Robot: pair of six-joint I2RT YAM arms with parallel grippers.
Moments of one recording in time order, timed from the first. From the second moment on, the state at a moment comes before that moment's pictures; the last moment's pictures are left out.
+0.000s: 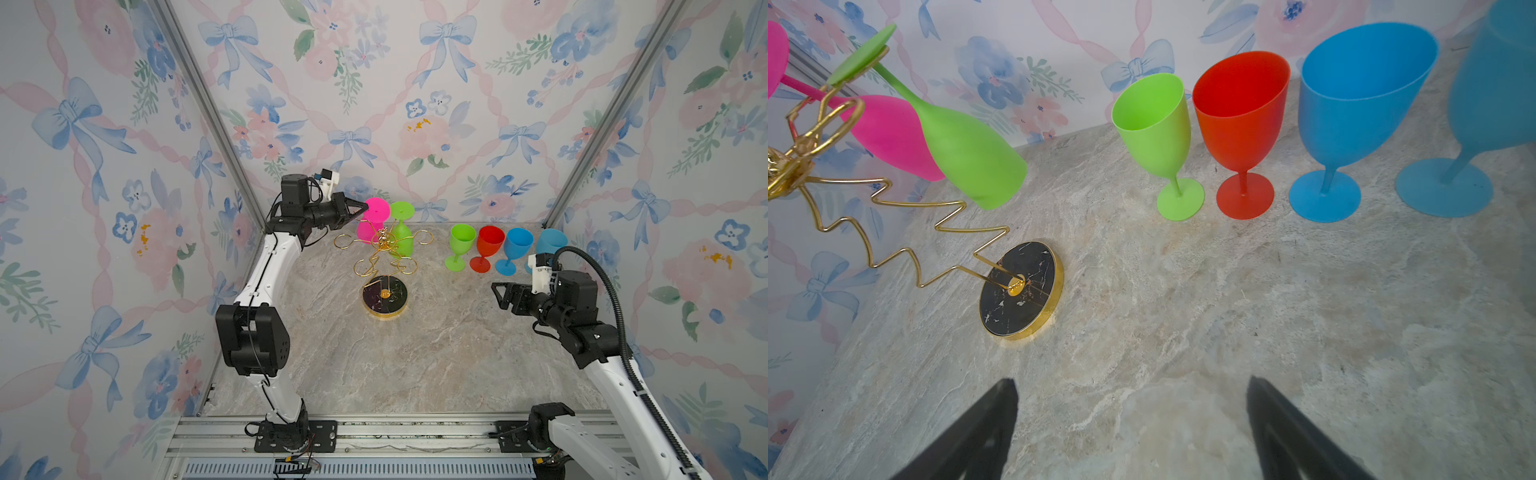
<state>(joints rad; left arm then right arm) -0.06 1.80 1.76 -0.31 0.96 -0.72 0.13 0.86 0.86 -0.53 -0.23 0.28</state>
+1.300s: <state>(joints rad) 0.16 1.67 1.85 -0.31 0.85 -0.65 0.13 0.85 0.86 -0.54 -0.23 0.28</state>
